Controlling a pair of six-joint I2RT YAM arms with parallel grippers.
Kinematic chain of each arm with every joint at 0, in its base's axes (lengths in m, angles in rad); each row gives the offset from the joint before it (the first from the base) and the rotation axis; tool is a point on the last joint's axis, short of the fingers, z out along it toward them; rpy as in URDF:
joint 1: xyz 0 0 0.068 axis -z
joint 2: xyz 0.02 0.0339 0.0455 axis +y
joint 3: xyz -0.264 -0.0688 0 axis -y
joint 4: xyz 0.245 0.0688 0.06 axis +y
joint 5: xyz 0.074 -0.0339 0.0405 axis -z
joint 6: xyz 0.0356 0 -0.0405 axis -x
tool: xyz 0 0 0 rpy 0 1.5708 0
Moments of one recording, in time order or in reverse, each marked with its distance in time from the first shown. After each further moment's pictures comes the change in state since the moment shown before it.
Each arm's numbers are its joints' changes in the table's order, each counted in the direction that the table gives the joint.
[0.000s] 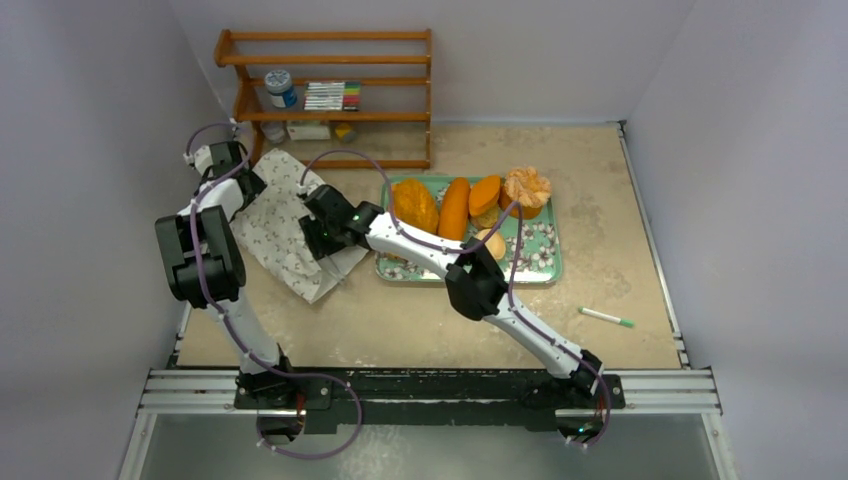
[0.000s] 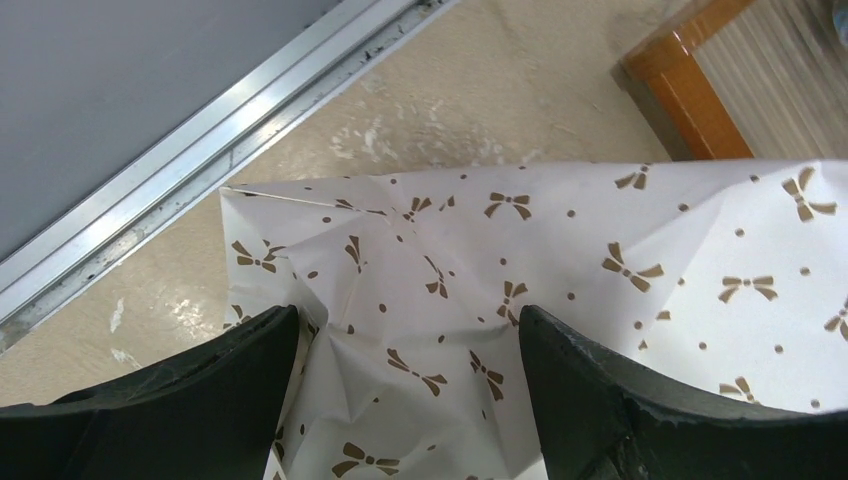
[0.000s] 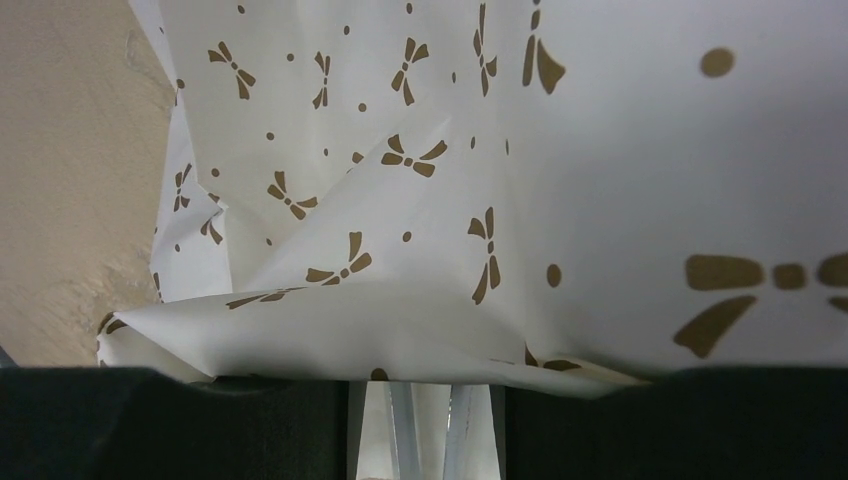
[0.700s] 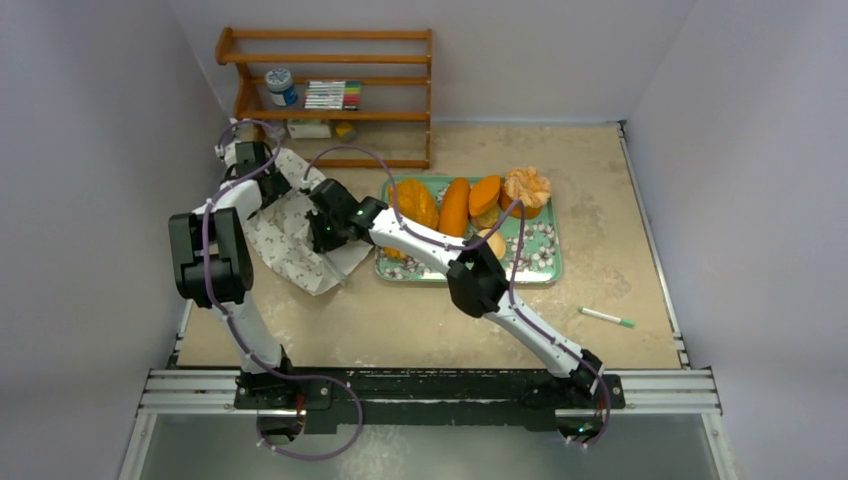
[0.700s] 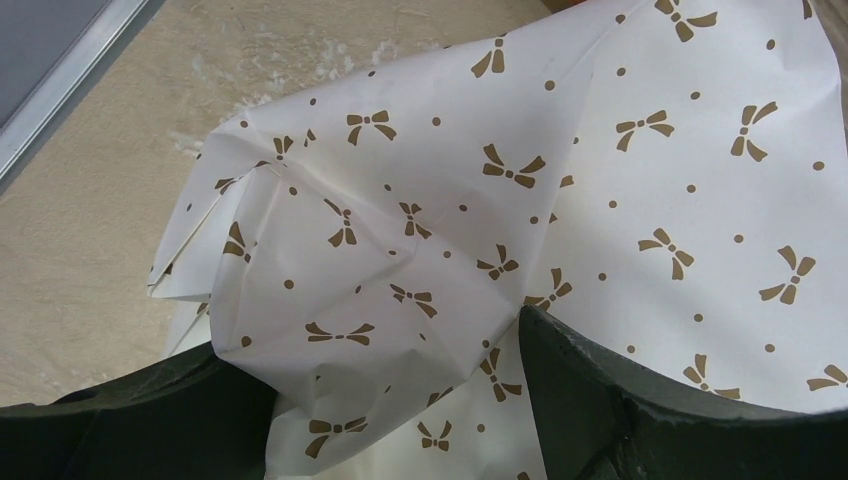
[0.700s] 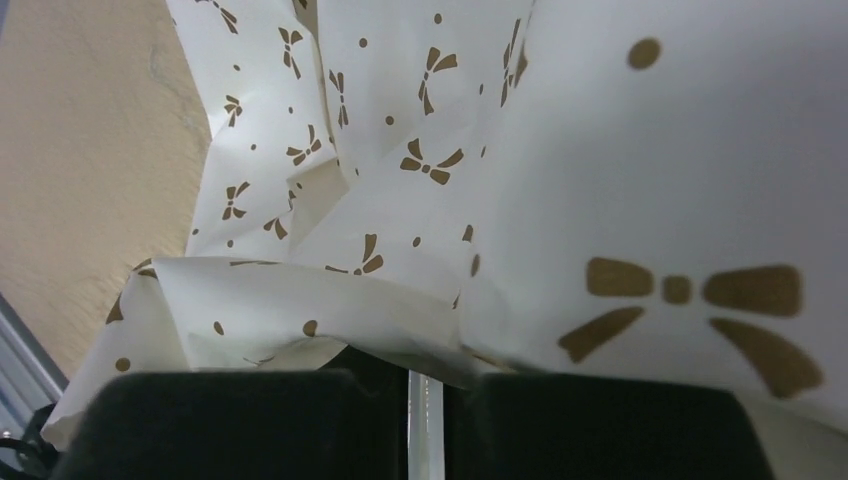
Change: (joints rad) left arm 0.121 -0.015 -0.039 -0.028 0.066 -0.070; right arm 0.026 0.013 0.024 -0.003 -0.062 -0.004
